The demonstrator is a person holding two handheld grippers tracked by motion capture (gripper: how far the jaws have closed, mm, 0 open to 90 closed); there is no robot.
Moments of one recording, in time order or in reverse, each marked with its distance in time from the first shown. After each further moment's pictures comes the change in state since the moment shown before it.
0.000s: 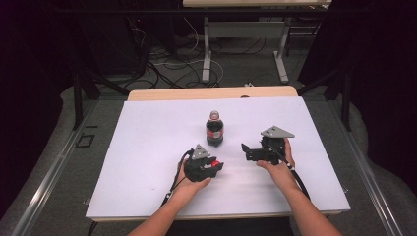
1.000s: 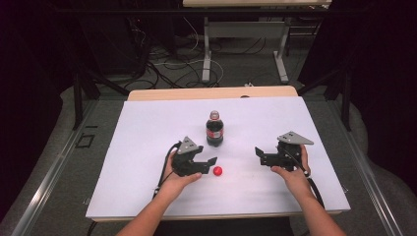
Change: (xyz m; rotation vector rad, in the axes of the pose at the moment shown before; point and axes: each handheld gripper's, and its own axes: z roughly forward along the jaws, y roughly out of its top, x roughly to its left) left arm 0.022 0.021 -0.057 -0.110 0.038 -0.005; right arm -0.021 -0.012 -0.035 -0.029 -0.033 0.026
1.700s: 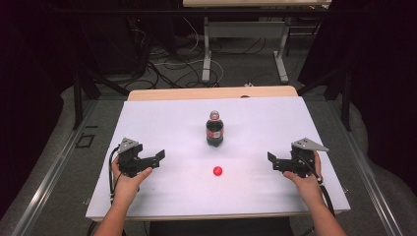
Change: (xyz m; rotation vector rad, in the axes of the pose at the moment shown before) left arm 0.095 -0.055 -0.087 -0.059 0.302 -0.265; right arm -0.027 -0.023 -0.021 0.038 -0.037 0.078
